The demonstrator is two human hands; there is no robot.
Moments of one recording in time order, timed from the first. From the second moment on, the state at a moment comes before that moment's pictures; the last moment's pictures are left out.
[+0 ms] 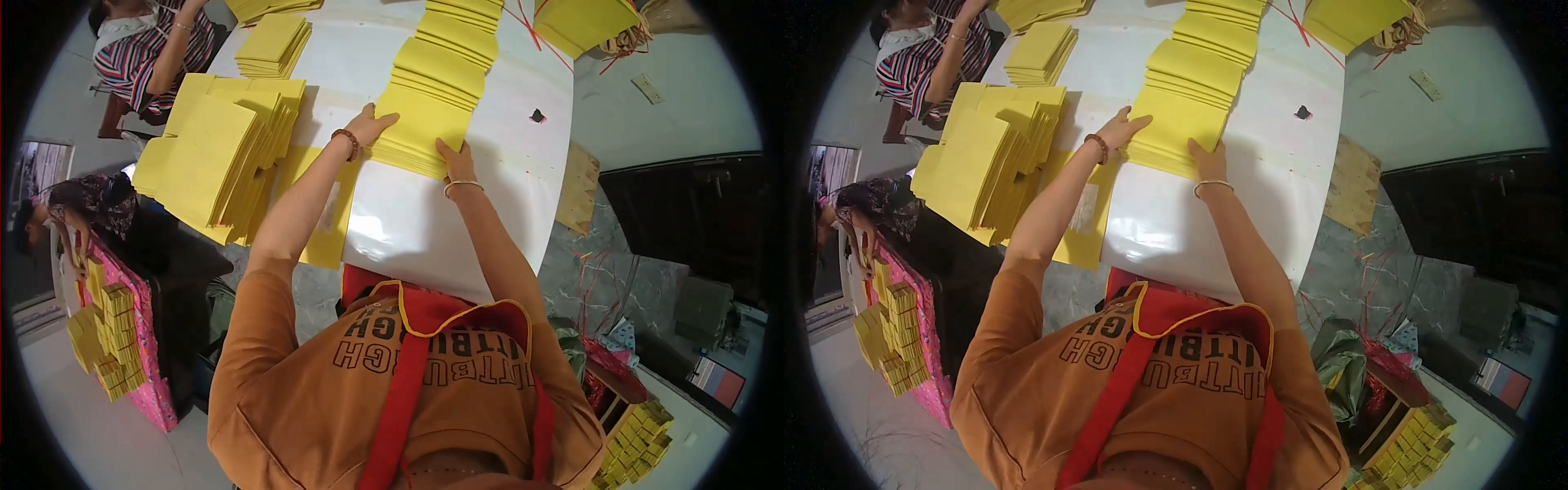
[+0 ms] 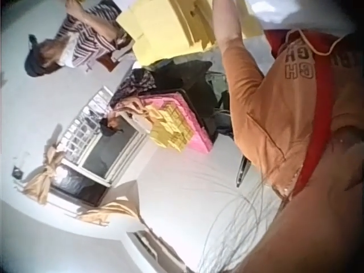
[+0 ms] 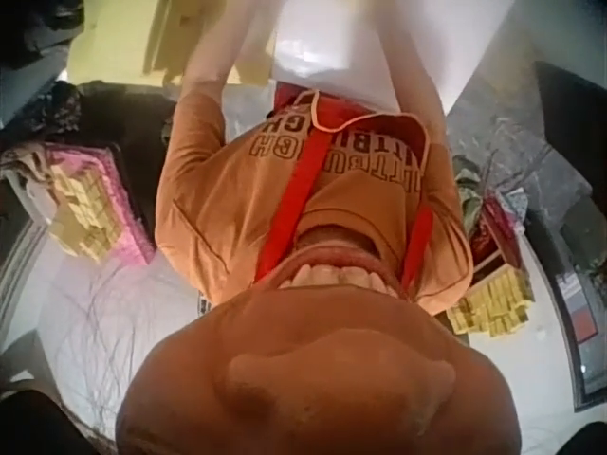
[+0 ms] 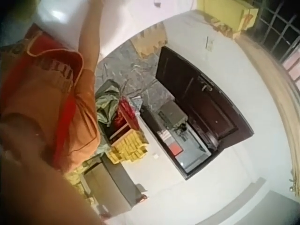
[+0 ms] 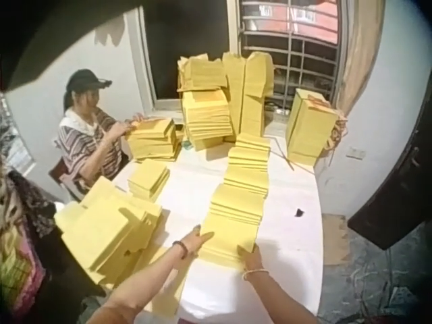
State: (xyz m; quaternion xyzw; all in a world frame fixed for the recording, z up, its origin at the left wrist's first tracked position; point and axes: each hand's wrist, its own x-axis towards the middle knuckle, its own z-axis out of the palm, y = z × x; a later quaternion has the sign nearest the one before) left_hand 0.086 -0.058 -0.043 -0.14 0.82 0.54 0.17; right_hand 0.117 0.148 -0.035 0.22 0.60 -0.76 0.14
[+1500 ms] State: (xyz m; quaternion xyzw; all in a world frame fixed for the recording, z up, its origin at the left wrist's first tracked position) left_hand 0.174 0.054 0.040 -0.07 0.67 0.71 0.21; right_hand 0.183 0.313 -0.039 0.07 0.32 -0.90 0.28
